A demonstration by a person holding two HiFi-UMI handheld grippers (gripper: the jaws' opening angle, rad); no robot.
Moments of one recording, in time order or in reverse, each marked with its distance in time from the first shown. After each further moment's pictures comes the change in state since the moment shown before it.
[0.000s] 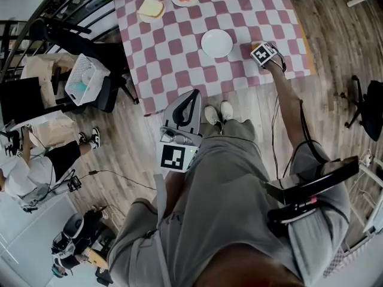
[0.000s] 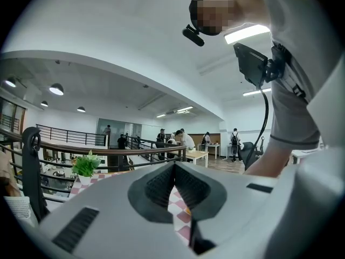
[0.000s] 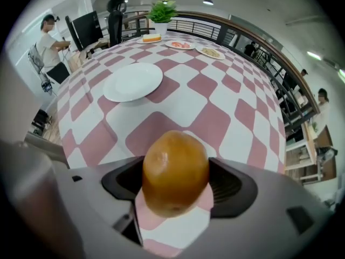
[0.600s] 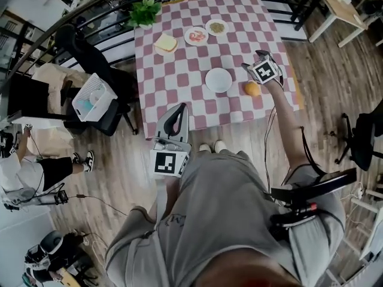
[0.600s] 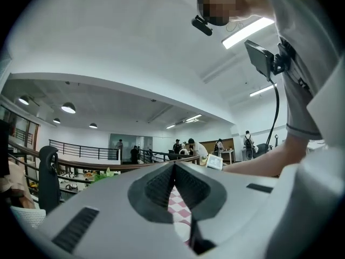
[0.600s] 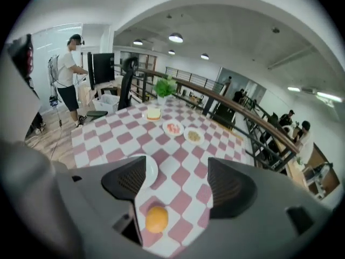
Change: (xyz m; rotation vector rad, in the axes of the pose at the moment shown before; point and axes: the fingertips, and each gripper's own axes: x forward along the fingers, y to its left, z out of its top) left arm -0.041 0.042 0.036 0.099 -0.100 0.121; right arm -0.232 -0.018 0.161 -0.045 -0.428 -0.147
